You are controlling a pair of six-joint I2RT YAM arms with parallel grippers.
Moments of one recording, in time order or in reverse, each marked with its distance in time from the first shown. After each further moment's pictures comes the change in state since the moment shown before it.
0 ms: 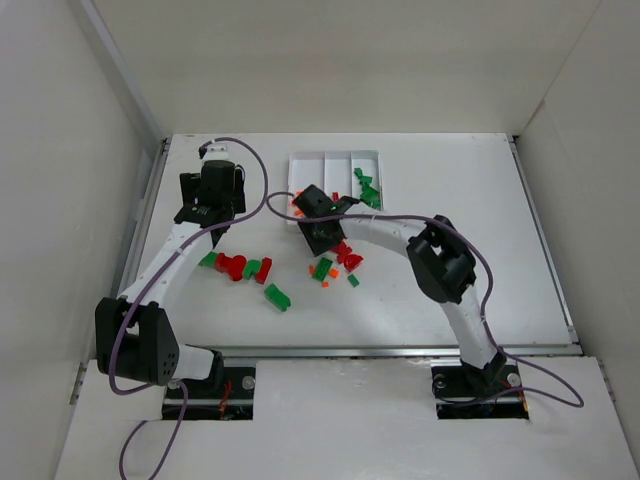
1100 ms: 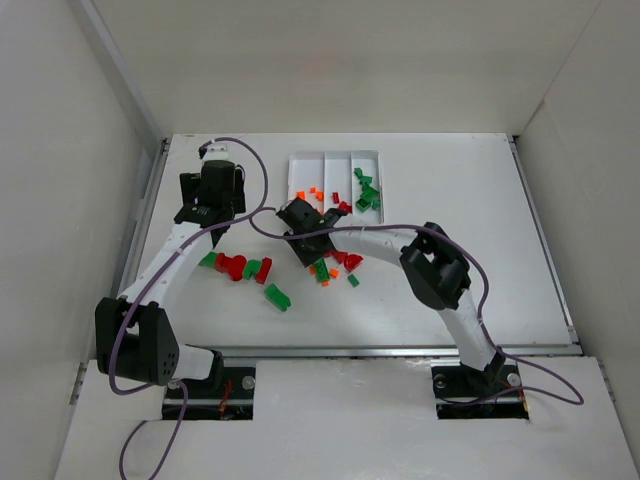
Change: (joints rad) left arm 0.000 0.000 0.000 0.000 0.000 0.000; right arm 0.067 0.001 -0.019 0.055 -0.018 -0.051
